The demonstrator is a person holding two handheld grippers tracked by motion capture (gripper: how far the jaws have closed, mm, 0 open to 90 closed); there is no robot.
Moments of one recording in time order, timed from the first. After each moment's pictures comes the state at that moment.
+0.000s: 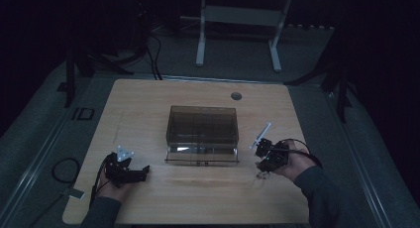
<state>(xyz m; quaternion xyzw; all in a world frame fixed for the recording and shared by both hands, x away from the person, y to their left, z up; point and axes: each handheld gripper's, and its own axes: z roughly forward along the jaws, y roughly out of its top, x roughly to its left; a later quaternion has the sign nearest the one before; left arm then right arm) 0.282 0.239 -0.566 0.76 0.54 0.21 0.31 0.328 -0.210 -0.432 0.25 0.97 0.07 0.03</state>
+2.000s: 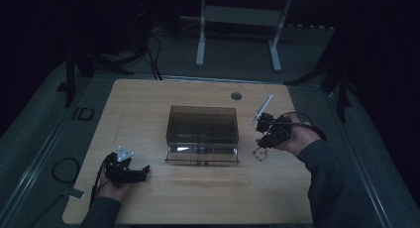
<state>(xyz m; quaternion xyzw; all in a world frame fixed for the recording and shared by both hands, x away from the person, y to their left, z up) 0.282 0.239 -0.566 0.76 0.54 0.21 0.31 0.360 -0.198 -0.365 0.23 0.97 0.08 0.07</state>
